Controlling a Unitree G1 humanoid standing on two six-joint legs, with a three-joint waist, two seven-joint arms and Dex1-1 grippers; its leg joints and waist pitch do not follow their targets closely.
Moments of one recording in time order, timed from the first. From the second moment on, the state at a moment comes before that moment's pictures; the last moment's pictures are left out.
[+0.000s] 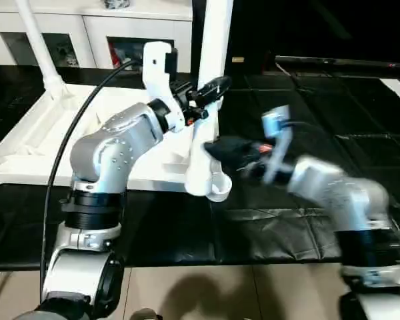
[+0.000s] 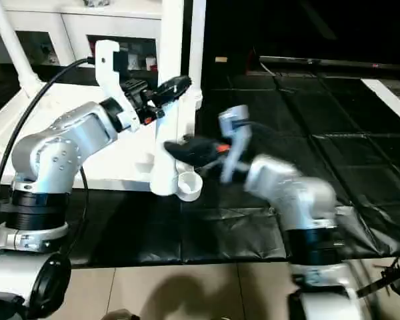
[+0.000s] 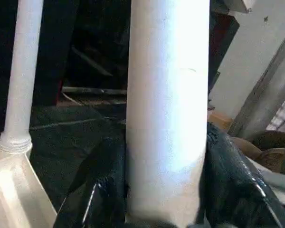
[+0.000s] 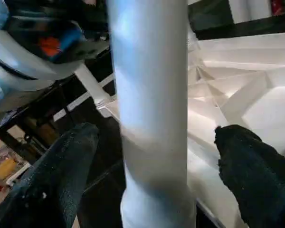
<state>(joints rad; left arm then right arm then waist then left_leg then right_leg) -0.79 0.15 0.06 0.06 -0.56 0.73 -0.38 -0.56 -0.19 -0.03 0.08 0.67 0.88 0.66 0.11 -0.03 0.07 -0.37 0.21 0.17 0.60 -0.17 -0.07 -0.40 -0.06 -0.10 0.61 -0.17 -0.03</state>
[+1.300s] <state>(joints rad) -0.84 0.11 0.21 0.11 -0.72 0.83 -0.38 -0.58 -0.18 0.03 0.11 0.66 0.88 0.73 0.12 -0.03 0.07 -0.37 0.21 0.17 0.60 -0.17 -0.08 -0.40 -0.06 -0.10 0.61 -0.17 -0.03</state>
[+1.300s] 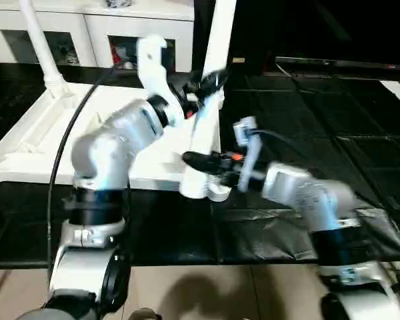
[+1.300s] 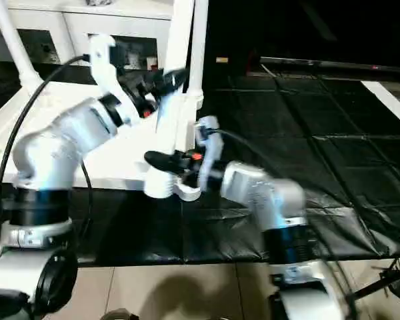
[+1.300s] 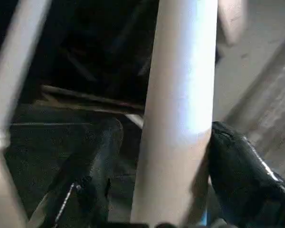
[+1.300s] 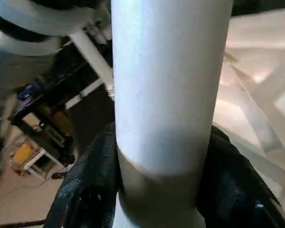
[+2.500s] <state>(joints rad) -0.82 0.23 0.26 0.17 -1.02 1.06 -0.76 -0.55 -0.36 0.12 0.06 0.69 0.79 1.13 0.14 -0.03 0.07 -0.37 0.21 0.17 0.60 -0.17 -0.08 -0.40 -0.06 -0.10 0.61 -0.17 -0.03</state>
